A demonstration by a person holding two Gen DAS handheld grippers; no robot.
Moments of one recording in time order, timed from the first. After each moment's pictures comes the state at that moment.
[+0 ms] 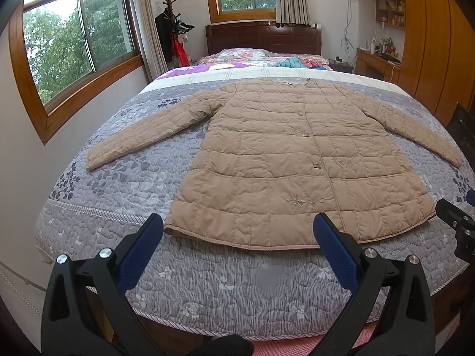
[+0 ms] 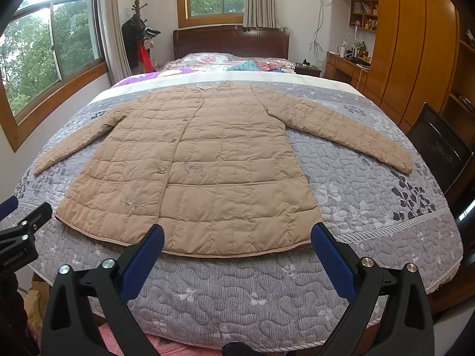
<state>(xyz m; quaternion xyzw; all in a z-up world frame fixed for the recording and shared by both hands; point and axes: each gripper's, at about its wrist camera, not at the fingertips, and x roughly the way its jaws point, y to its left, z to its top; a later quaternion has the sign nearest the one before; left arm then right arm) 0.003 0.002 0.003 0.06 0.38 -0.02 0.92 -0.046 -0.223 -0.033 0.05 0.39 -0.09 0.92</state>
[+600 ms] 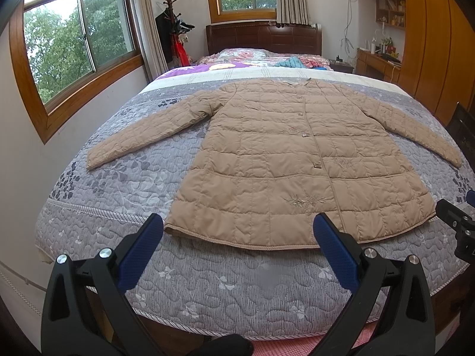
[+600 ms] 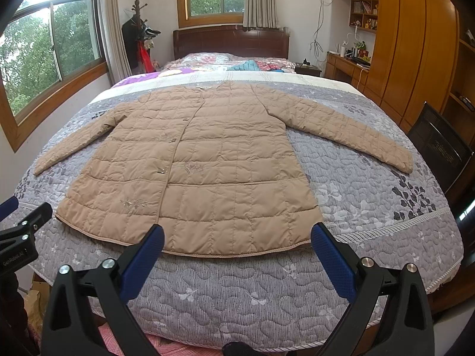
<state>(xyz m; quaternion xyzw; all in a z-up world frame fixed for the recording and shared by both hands) 0.003 0.001 0.004 0.06 0.38 -0.02 0.92 -0.046 -0.223 -0.033 0.05 0.39 -0.08 0.92</state>
